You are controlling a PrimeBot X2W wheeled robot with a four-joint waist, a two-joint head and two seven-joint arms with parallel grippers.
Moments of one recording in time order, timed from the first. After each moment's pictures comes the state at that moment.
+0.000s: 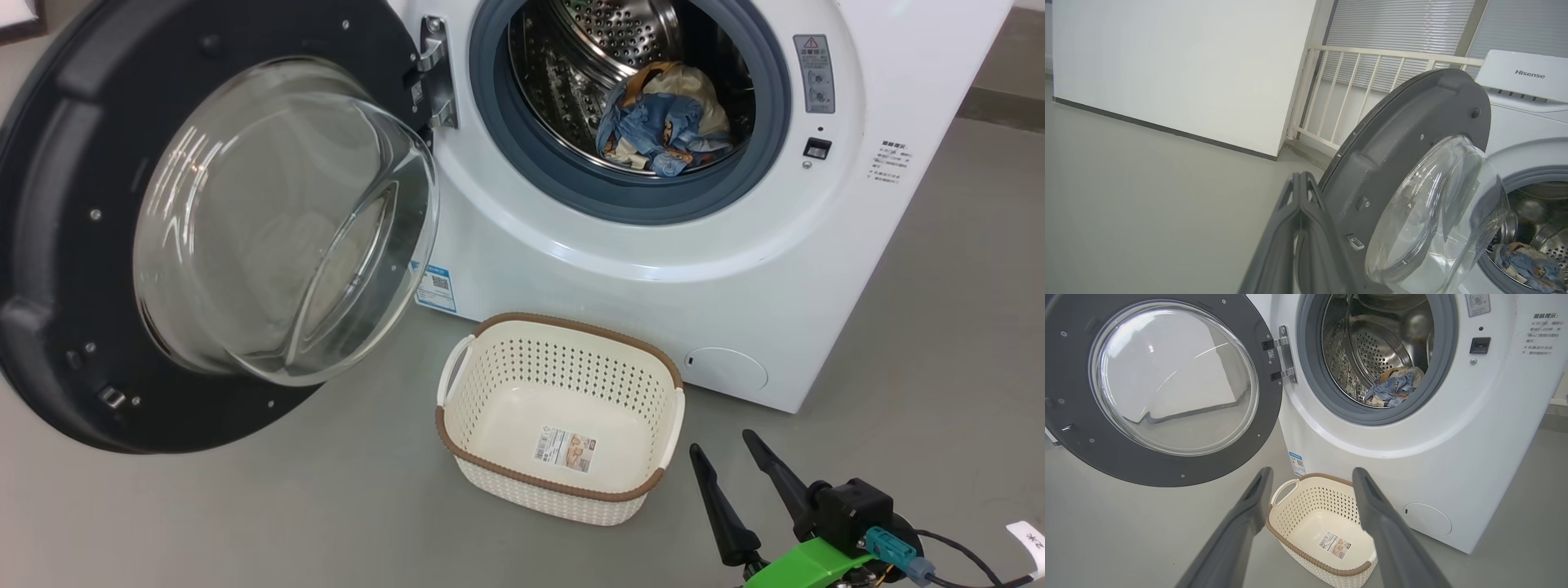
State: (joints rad) left arm 0.01 0.11 0.42 0.12 -0.47 -0.09 -0.26; right arm -0.06 -0.05 0.14 0.28 0.21 0.12 -0.25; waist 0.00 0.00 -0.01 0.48
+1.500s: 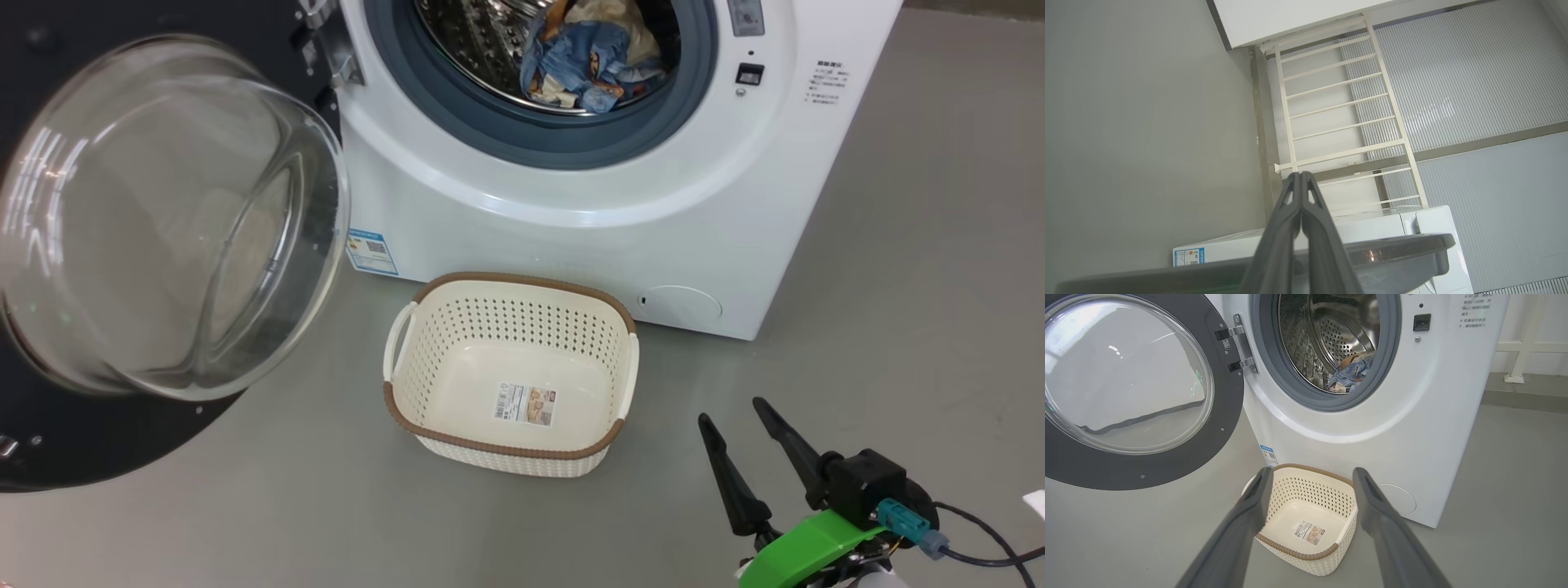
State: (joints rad) left arm -0.56 0.37 0.67 0.74 -1.37 -0.12 0.31; right arm -0.10 -0.08 0.14 0.24 0.20 0.12 -0.23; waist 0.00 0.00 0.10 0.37
